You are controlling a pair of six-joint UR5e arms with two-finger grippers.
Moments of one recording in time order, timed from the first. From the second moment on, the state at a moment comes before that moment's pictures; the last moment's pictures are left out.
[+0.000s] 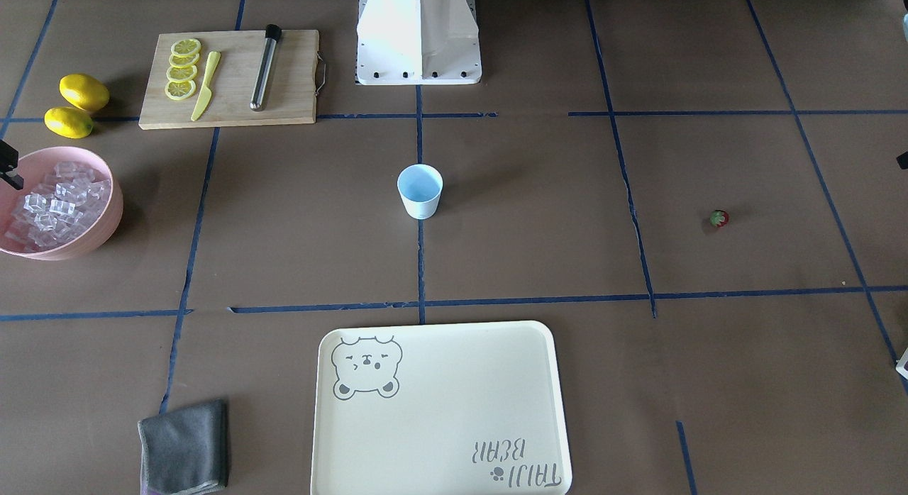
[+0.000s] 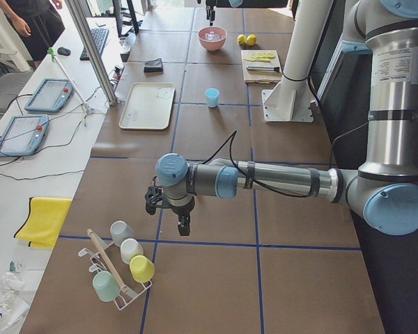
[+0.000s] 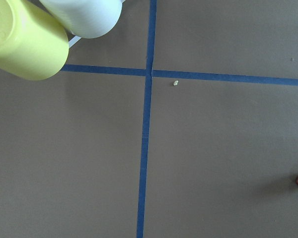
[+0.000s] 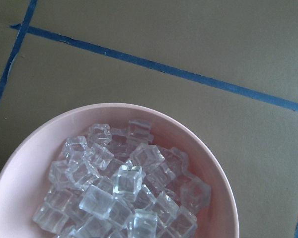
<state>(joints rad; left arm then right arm) -1.49 -1.52 -1.70 -1.54 -2.39 -0.15 1.14 -1.77 1.85 -1.13 2.23 0.38</state>
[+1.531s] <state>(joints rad) -1.49 -1.52 -1.70 -1.55 -2.39 -0.15 1.07 -1.76 1.80 -1.11 2.22 0.40</state>
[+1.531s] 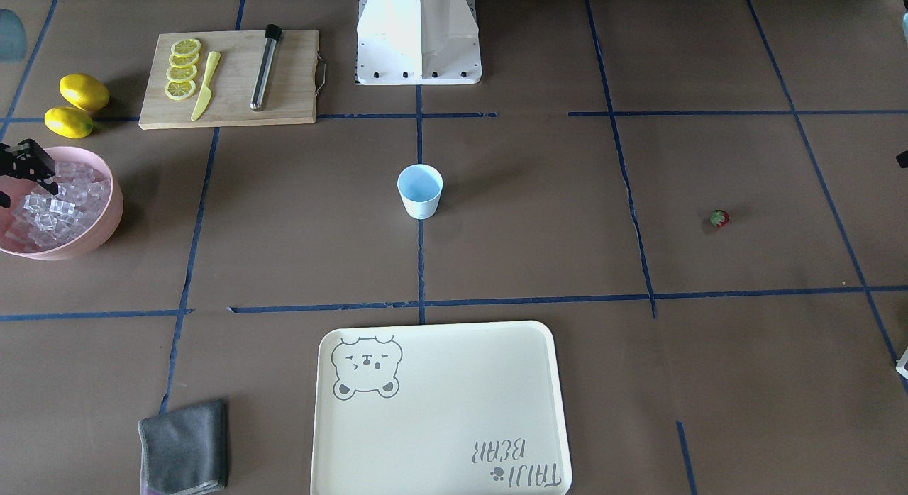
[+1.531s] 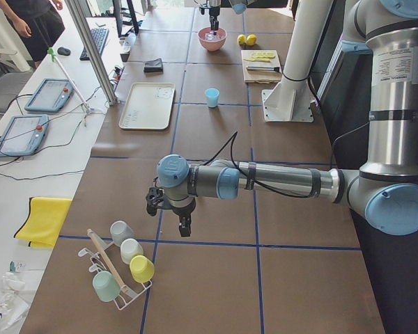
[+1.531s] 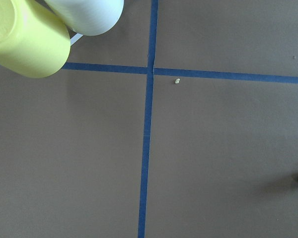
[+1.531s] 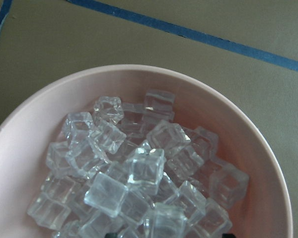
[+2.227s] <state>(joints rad) -1.49 -1.52 -1.70 -1.55 -2.39 -0.15 1.07 -1.75 1.79 -1.11 2.22 0.40</state>
